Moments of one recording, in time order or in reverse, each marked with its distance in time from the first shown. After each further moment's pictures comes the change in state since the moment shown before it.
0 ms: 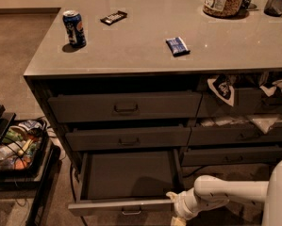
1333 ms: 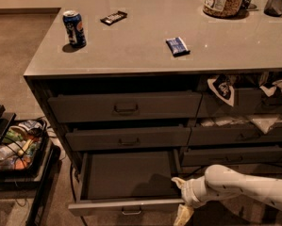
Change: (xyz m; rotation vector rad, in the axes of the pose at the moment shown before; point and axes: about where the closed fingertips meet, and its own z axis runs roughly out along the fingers) arm -0.026 -0.023 -0.076 0.114 -0.014 -0.099
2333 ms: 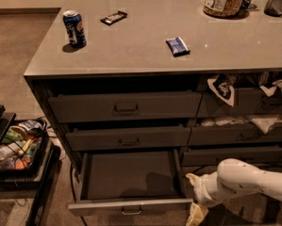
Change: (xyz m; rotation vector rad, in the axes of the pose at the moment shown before) arm -0.010 0.018 -0.088 0.049 0.134 0.083
